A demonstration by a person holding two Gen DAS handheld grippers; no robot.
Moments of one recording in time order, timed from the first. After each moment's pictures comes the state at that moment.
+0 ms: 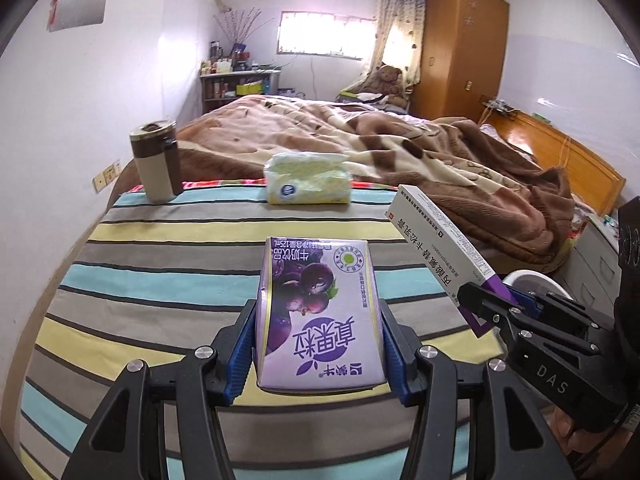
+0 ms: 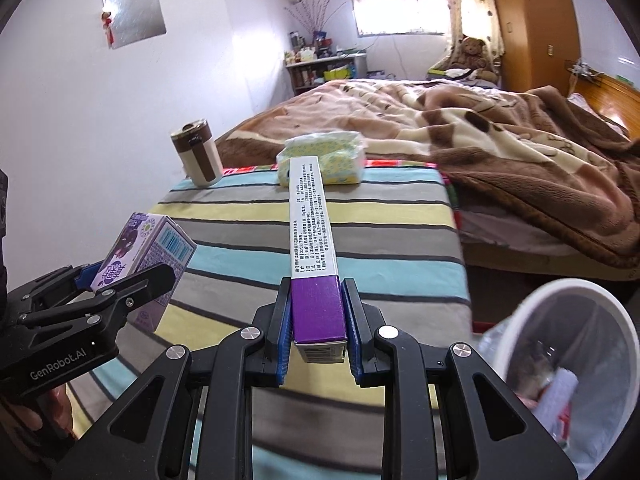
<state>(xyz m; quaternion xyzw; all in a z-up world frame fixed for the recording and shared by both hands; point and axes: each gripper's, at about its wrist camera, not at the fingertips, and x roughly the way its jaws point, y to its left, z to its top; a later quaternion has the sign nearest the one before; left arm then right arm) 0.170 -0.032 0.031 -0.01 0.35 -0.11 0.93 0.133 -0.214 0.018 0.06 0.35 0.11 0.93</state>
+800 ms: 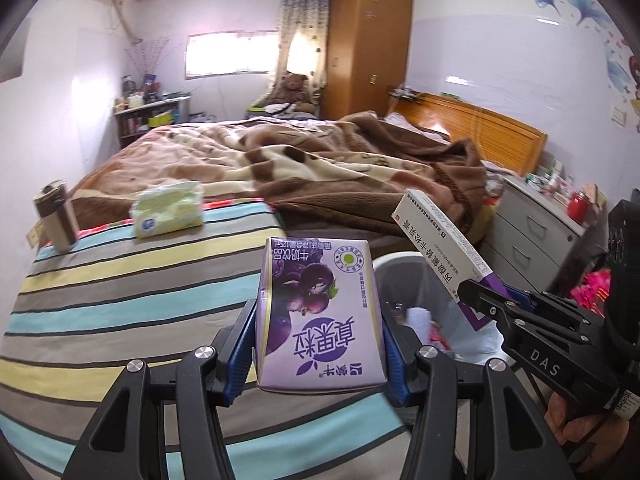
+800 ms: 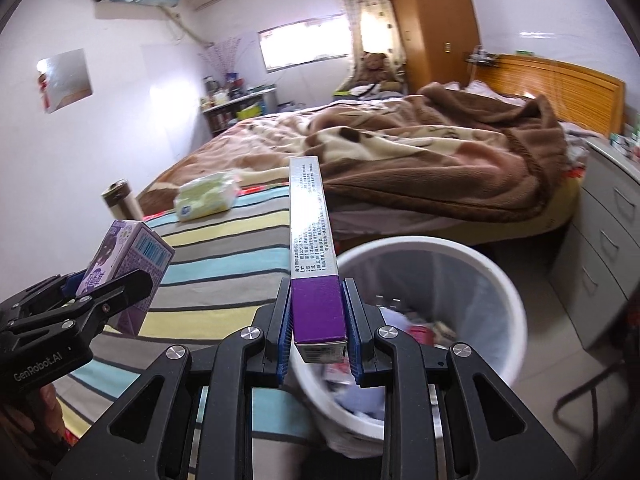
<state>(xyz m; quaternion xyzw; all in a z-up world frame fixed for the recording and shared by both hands) 0.105 -0.179 0.058 0.03 0.31 -0.25 0.91 0.059 -0.326 0.026 0.11 0.31 -0.05 0.94</state>
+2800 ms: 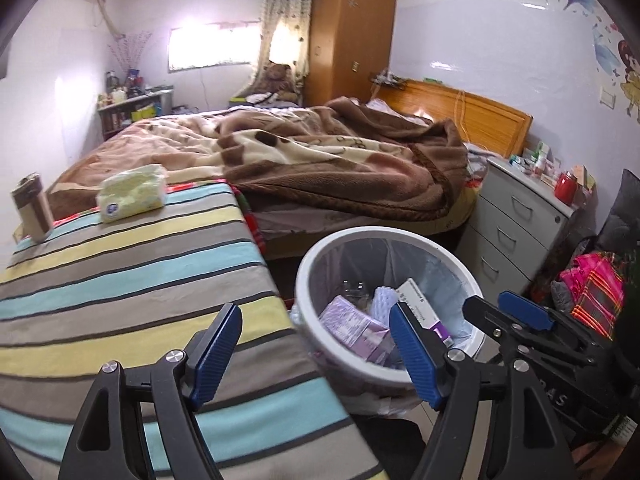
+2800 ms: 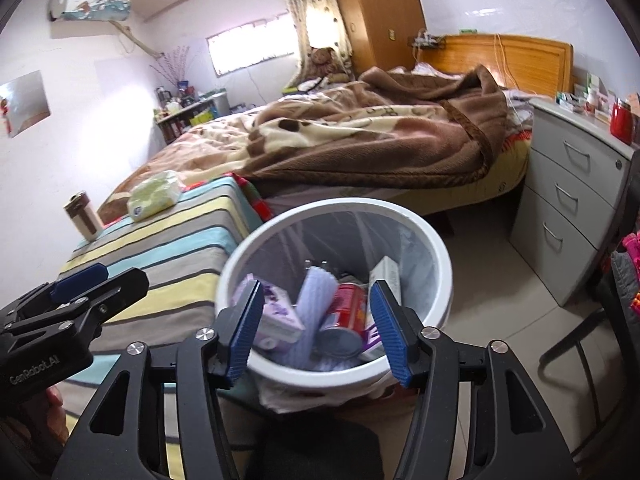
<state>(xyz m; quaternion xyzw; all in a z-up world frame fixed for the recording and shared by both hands) 0.078 -0.218 0.030 0.04 0.32 -0.26 0.91 0.012 -0.348 0.010 0.14 0.31 -0.10 0.94</state>
